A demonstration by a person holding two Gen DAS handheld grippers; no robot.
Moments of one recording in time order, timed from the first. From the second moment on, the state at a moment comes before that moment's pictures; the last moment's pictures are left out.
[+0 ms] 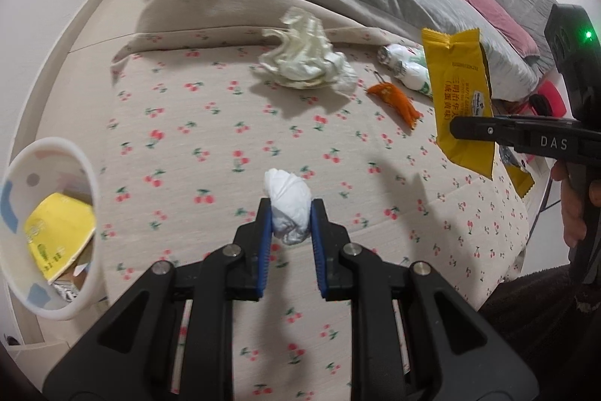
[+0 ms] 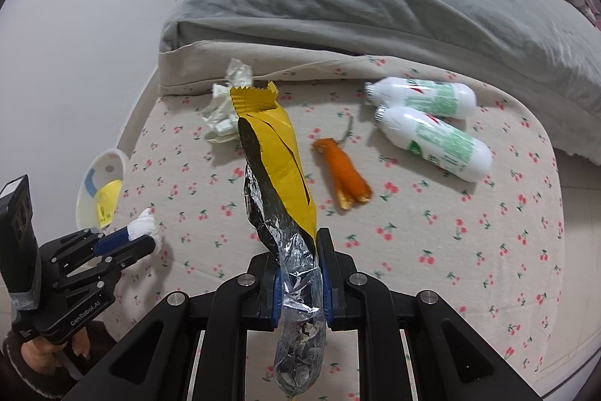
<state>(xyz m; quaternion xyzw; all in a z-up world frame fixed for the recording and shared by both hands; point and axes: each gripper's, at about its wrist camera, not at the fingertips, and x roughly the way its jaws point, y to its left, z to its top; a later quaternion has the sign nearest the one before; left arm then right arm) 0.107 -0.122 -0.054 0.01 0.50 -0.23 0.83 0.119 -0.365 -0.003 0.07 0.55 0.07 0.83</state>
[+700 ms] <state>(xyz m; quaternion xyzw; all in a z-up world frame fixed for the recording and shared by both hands) 0.114 -0.007 -0.059 -0.06 0.50 -0.15 0.85 0.146 -0.254 -0.005 0.02 0.56 0.14 0.82</state>
